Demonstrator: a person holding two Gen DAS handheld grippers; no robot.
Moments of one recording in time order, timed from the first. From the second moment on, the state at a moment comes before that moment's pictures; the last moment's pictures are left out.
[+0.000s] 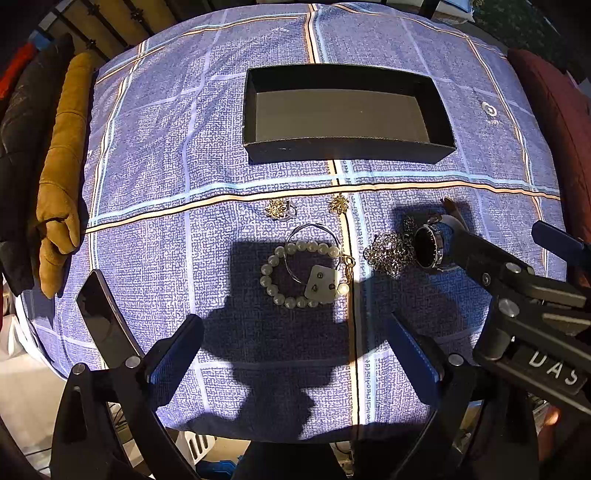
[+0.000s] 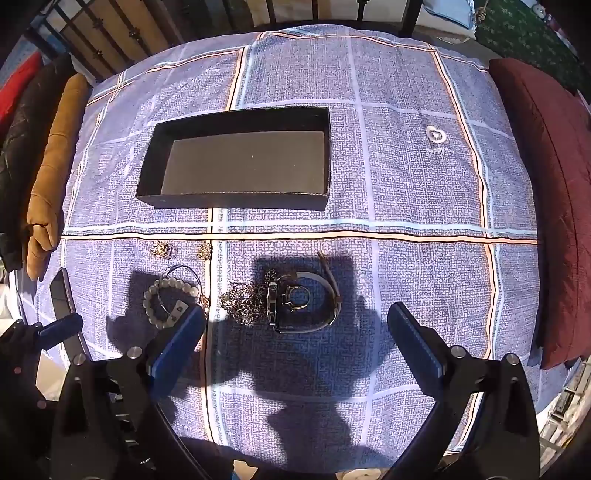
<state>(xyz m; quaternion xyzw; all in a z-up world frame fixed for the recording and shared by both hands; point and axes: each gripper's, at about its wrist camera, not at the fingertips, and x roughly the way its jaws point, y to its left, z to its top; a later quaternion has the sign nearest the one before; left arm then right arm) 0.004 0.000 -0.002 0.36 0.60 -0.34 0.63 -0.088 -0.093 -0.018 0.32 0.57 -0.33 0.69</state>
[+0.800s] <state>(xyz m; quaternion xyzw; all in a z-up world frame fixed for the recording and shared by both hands) 0.006 -0.002 -0.005 0.37 0.60 -0.34 0.63 -0.084 -0.094 -0.017 0.32 0.56 -0.33 0.69</state>
